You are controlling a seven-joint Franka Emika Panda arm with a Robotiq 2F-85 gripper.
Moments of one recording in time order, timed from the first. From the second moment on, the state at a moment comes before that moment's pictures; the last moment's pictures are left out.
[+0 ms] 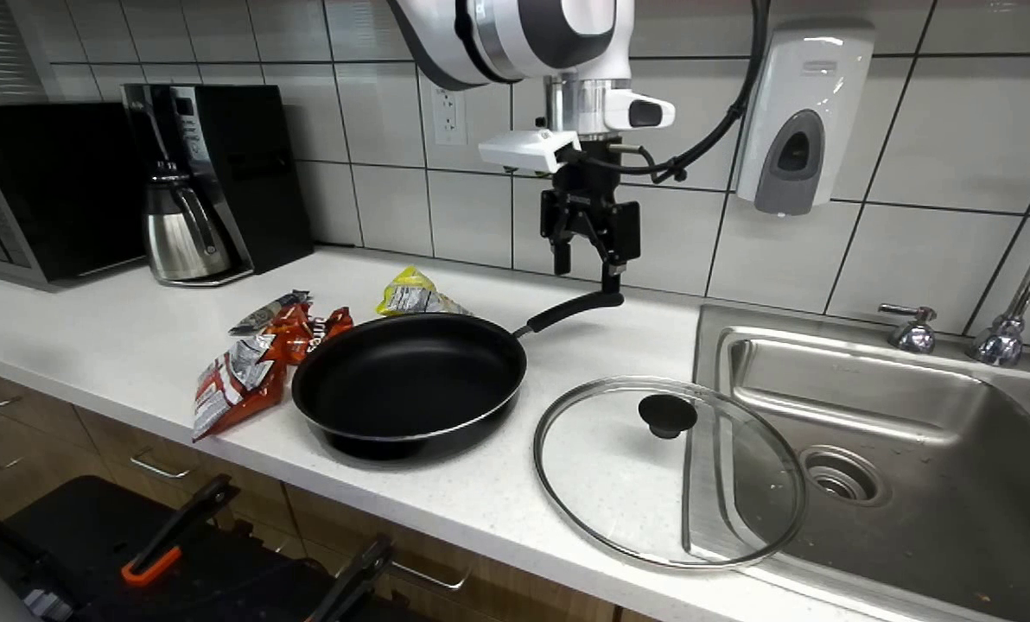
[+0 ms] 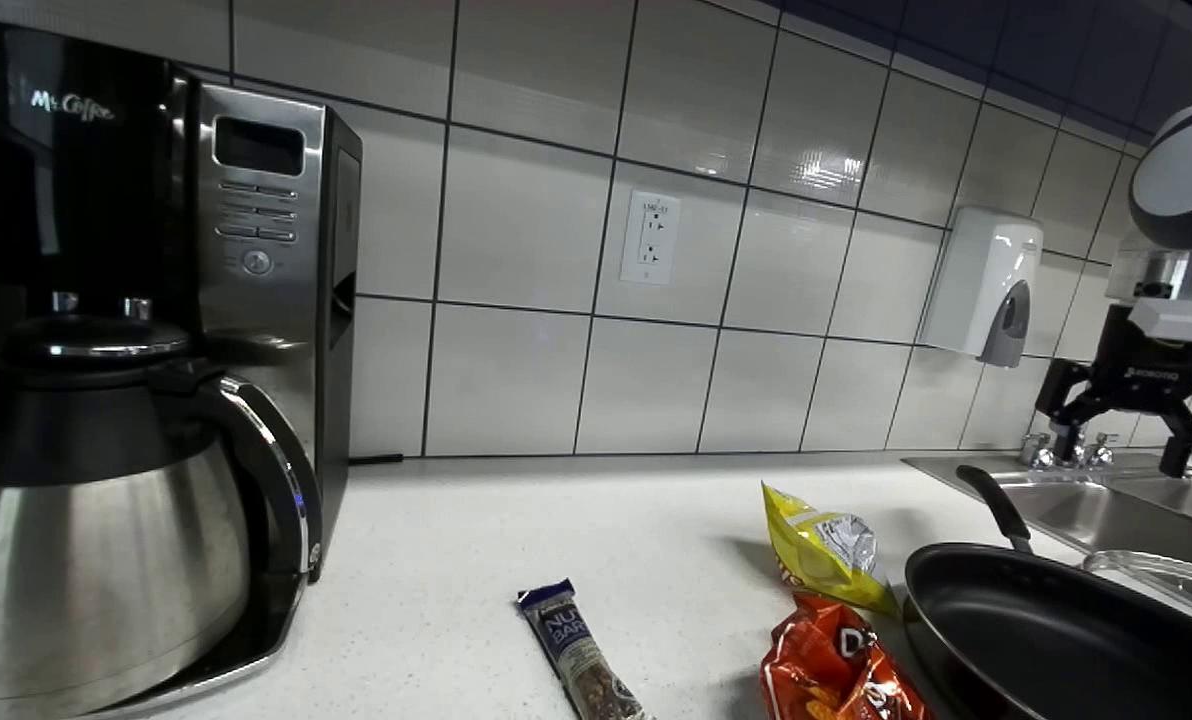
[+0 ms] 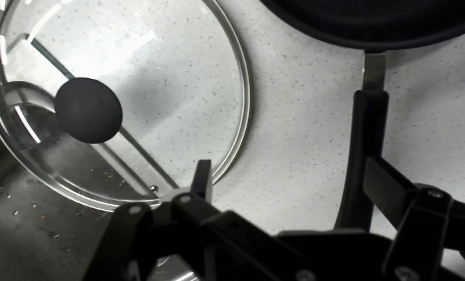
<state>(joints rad) -0.13 0.18 -0.25 -2.17 -0.06 2.37 0.26</state>
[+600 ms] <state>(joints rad) -0.06 0.18 -0.17 -2.17 -0.05 2.35 0.31</state>
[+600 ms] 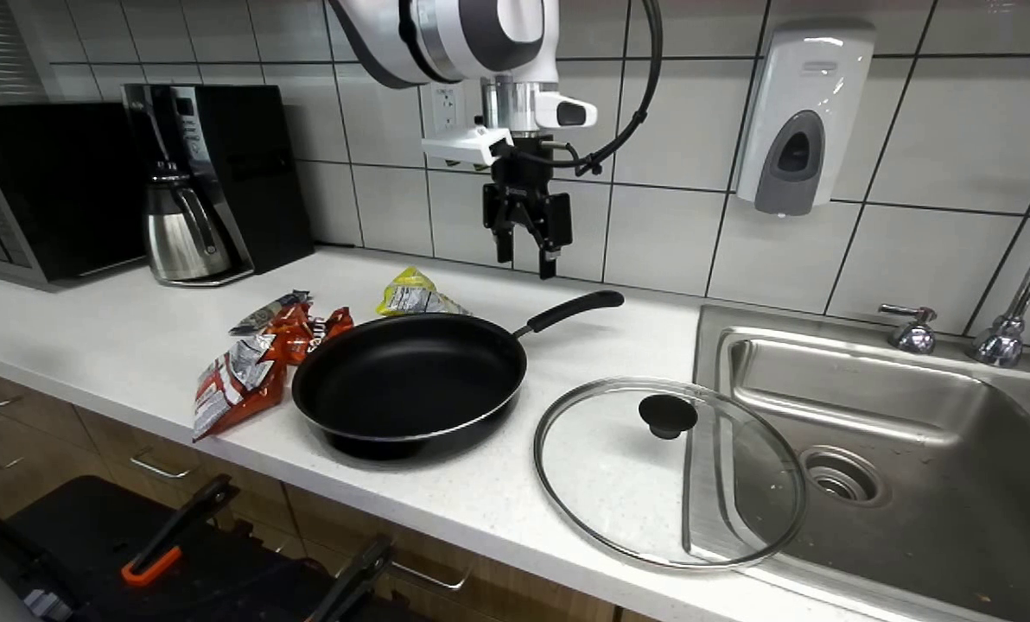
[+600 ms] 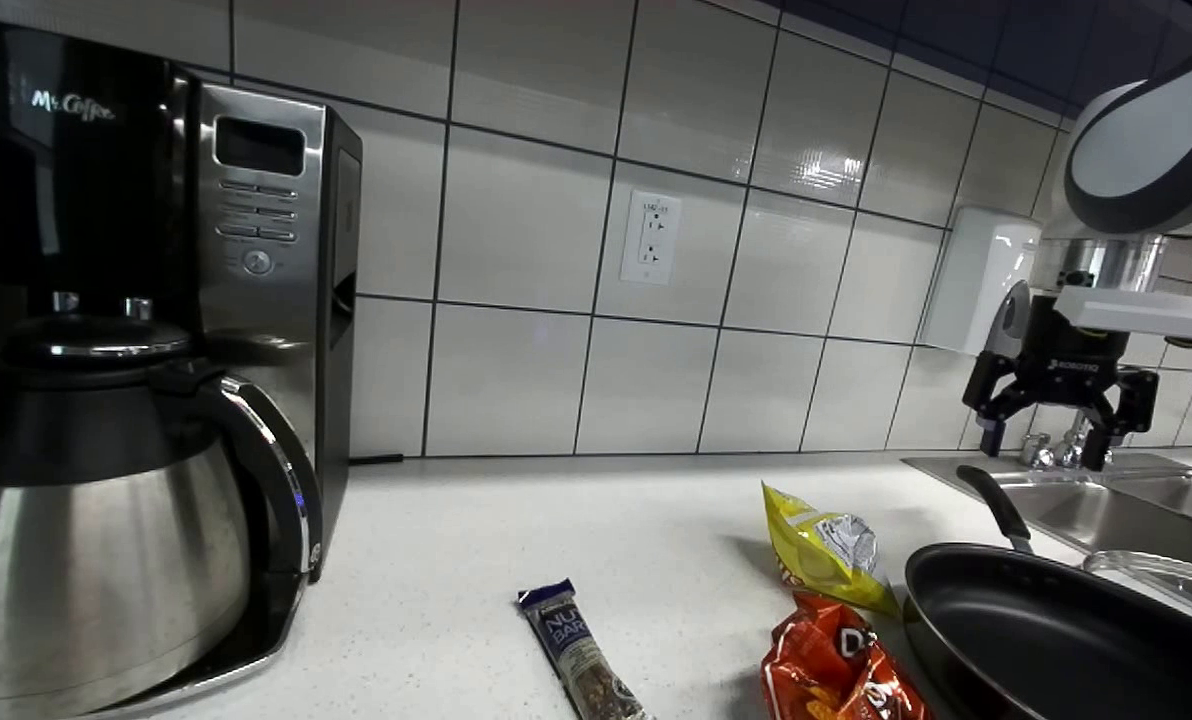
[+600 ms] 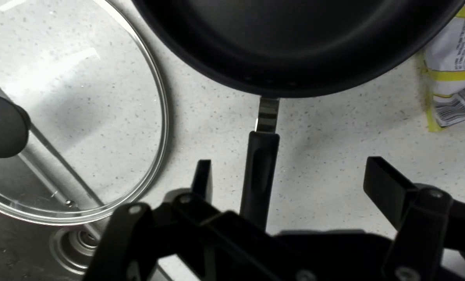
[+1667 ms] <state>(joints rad) -0.04 0.19 -0.14 -2.17 -0.05 2.34 0.32</state>
